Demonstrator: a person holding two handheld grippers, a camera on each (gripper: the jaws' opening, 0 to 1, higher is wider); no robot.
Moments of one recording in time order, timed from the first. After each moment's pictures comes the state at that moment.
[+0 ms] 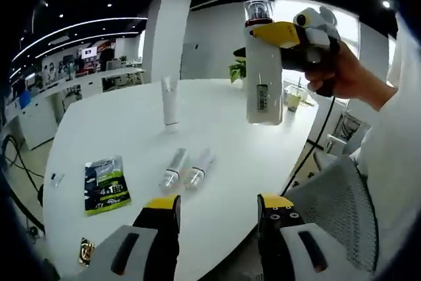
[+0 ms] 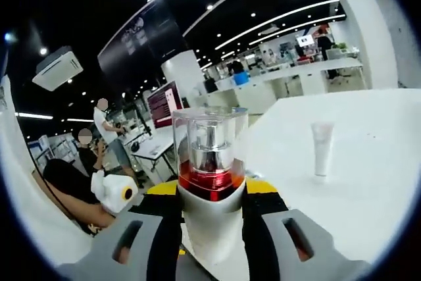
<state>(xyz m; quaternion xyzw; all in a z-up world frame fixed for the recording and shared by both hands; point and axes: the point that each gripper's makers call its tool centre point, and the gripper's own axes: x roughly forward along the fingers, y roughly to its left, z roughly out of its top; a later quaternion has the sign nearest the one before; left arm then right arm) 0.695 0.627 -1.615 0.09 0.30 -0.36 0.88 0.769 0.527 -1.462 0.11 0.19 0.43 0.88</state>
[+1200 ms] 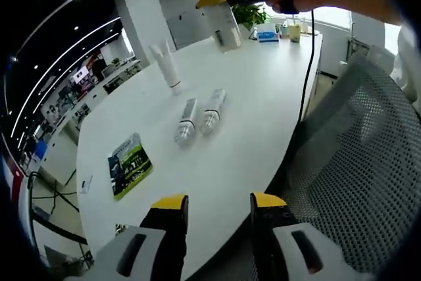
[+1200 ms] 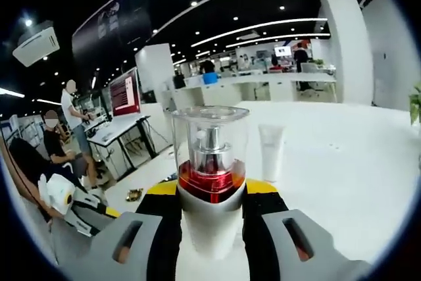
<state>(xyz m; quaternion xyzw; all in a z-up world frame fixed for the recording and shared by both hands) 0.675 0.657 -1.671 0.23 0.34 -0.33 0.85 0.833 0.474 -1.512 0.04 0.19 0.33 0.92</state>
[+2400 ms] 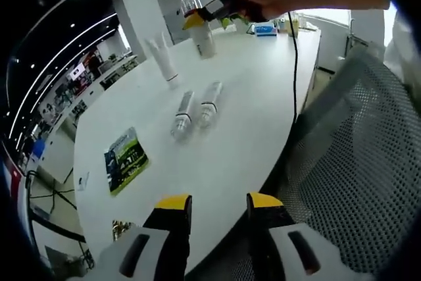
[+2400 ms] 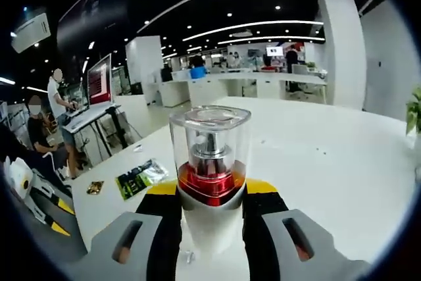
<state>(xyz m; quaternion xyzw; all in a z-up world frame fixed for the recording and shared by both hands) 0.670 0.658 -1.680 0.24 0.36 -0.33 0.84 0.918 0.452 -1.560 -0.01 0.19 0.30 0.93</state>
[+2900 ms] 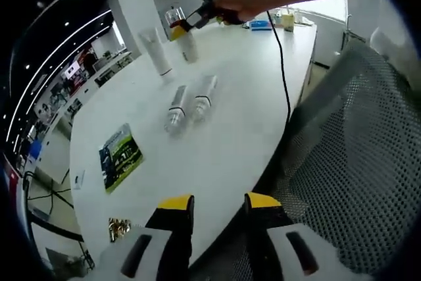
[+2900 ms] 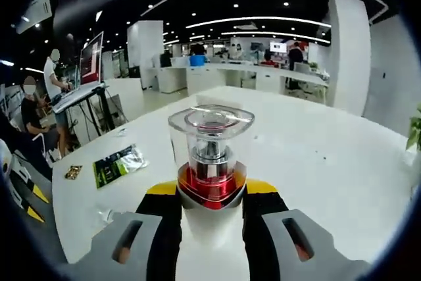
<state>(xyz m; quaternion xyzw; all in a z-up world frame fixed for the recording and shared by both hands) 0.669 0.663 -1.686 0.25 0.38 -0.33 0.83 0.964 0.455 -1.592 -0.06 0.21 0.30 0.93</state>
